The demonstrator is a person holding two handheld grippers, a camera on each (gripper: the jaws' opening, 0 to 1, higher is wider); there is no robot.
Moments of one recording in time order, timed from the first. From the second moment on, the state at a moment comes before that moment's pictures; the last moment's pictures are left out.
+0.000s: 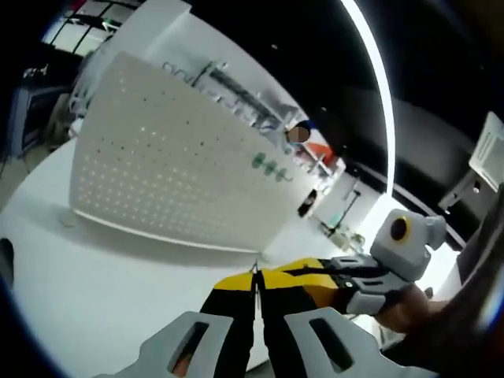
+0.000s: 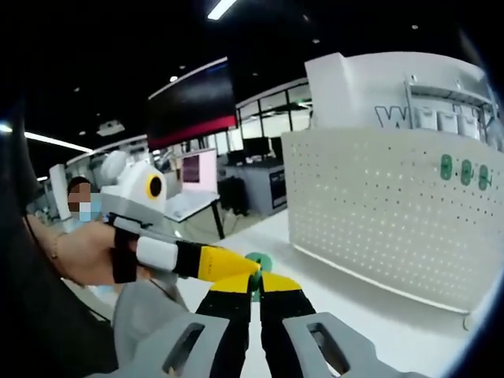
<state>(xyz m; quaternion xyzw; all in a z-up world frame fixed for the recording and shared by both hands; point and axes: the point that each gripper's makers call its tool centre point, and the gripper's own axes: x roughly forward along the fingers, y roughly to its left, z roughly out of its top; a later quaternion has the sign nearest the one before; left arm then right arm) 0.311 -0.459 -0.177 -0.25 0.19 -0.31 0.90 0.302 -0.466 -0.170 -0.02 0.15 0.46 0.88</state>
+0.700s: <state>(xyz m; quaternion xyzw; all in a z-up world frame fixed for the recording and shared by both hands) 0.311 -0.458 -0.179 -0.24 0.19 -0.33 0.89 0.302 -0.470 -0.172 -0.03 0.15 0.46 0.88</state>
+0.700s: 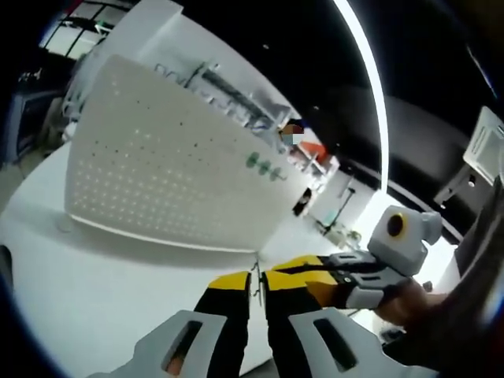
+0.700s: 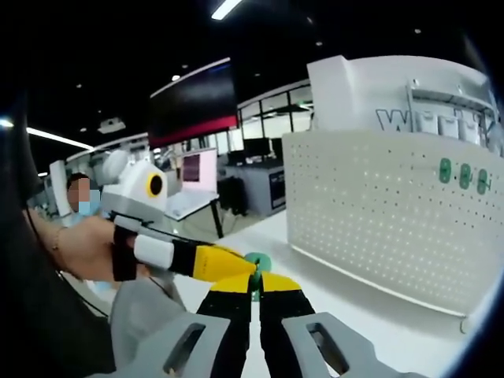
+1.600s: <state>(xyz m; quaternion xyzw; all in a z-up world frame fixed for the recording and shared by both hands) 0.305 -0.458 -0.184 -0.23 0.20 -0.33 0.89 0.308 -0.486 -0.180 -0.04 0.16 0.44 0.88</state>
